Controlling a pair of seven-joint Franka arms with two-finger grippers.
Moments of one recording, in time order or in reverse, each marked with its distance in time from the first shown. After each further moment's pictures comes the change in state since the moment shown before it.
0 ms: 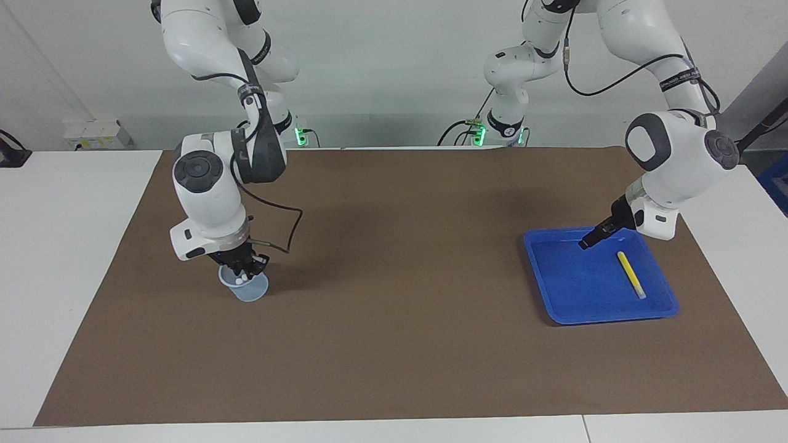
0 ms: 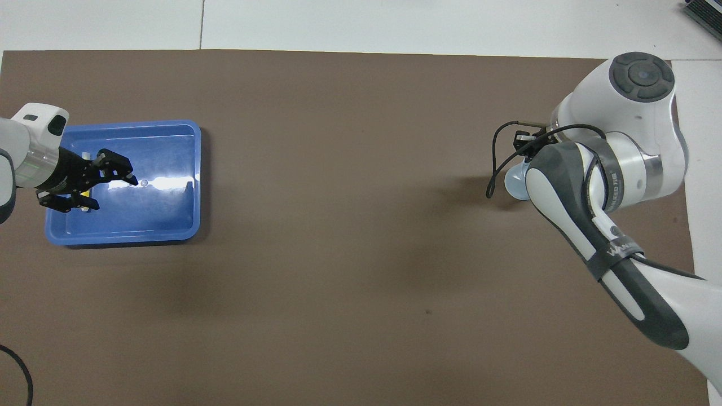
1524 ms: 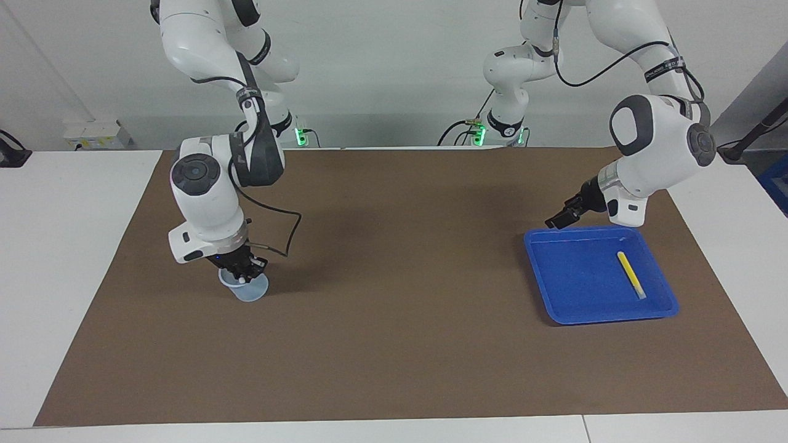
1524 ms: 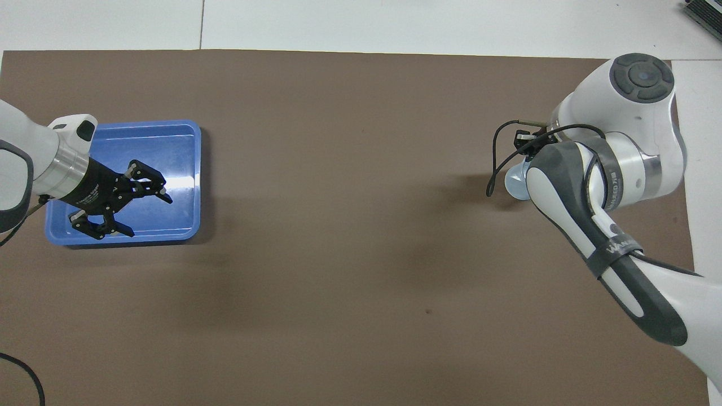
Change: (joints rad) left arm -0.077 -0.070 -0.010 0.001 -0.140 -0.223 -0.249; right arm -0.004 0.009 0.000 -0.001 0.003 0.014 0.000
